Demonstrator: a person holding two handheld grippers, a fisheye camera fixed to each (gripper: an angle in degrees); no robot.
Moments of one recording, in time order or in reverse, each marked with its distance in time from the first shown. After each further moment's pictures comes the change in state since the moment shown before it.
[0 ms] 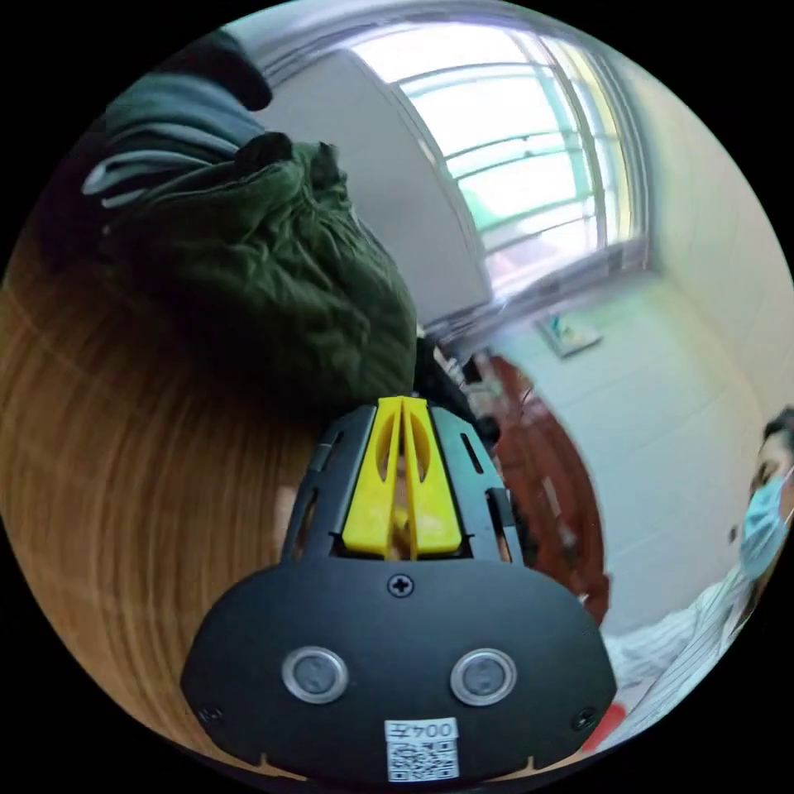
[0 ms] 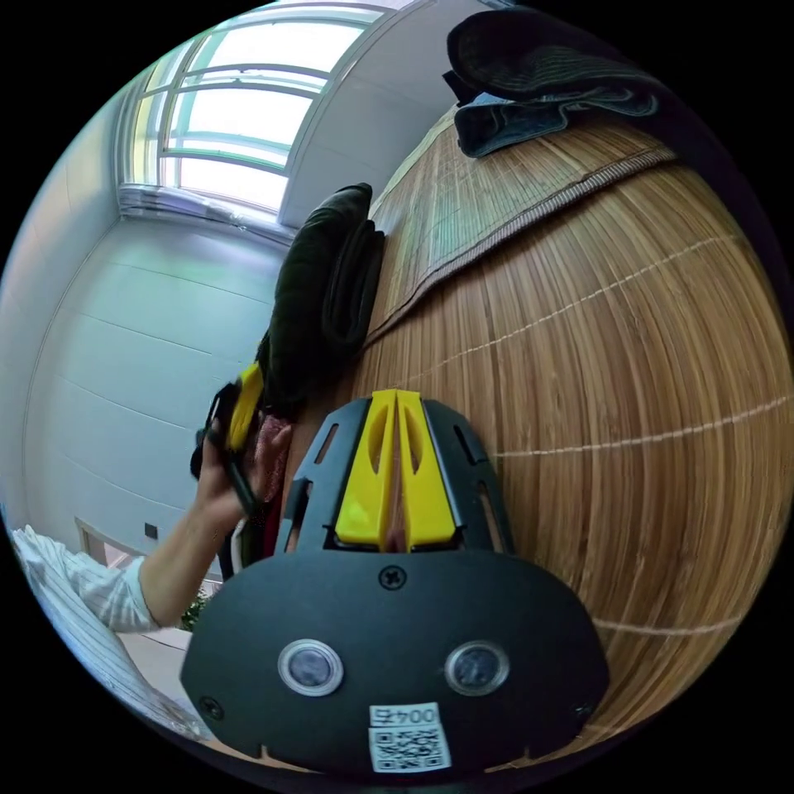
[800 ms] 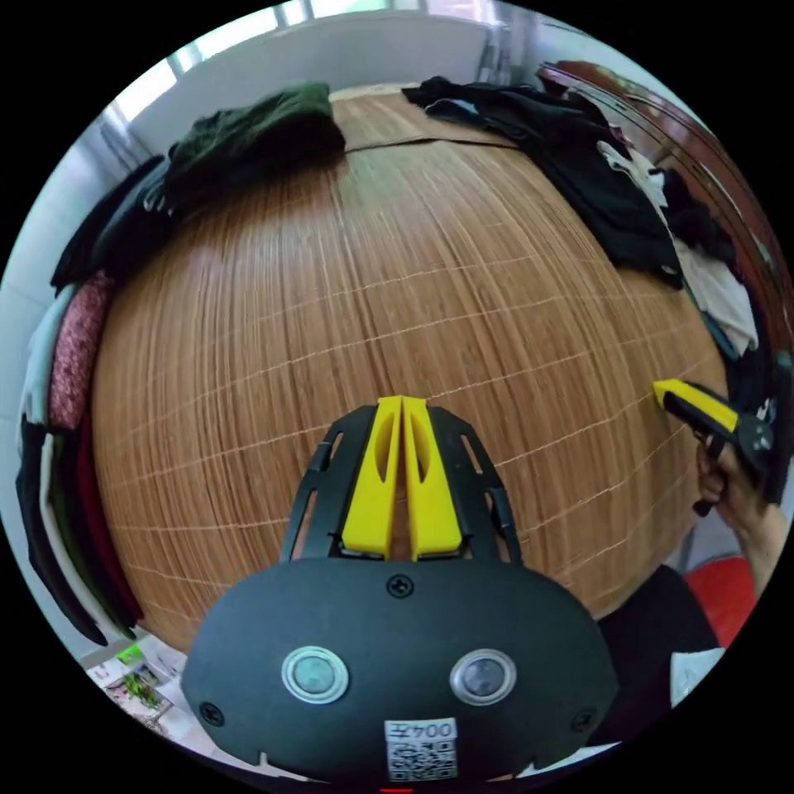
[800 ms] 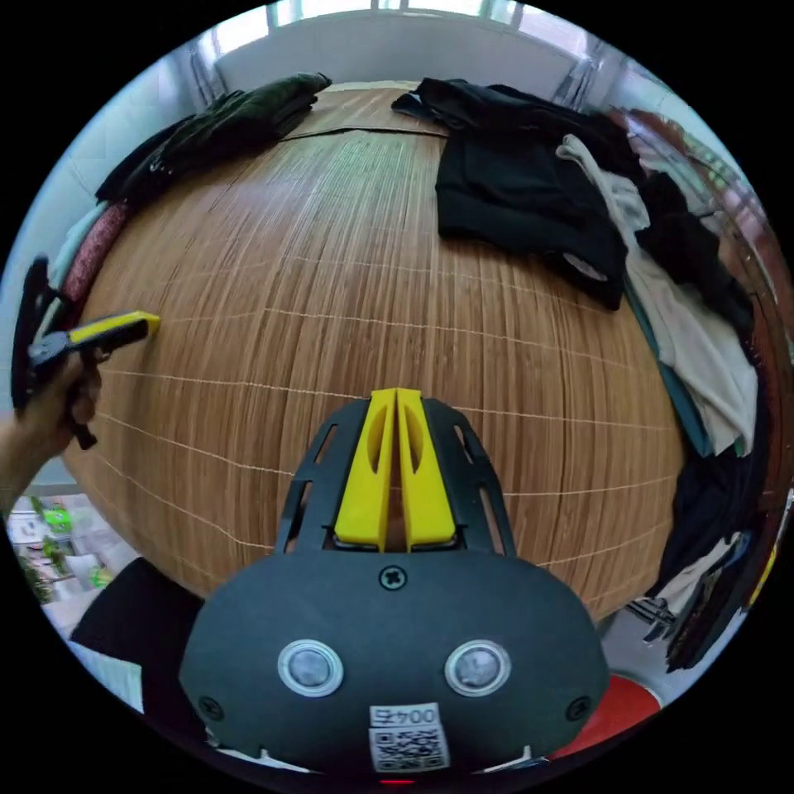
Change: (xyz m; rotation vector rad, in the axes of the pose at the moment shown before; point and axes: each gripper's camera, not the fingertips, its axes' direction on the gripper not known) left arm 0.031 0.447 0.166 -0.630 -0.900 0.534; right arm -0.220 0.222 -0.208 -0.228 0.968 -0.197
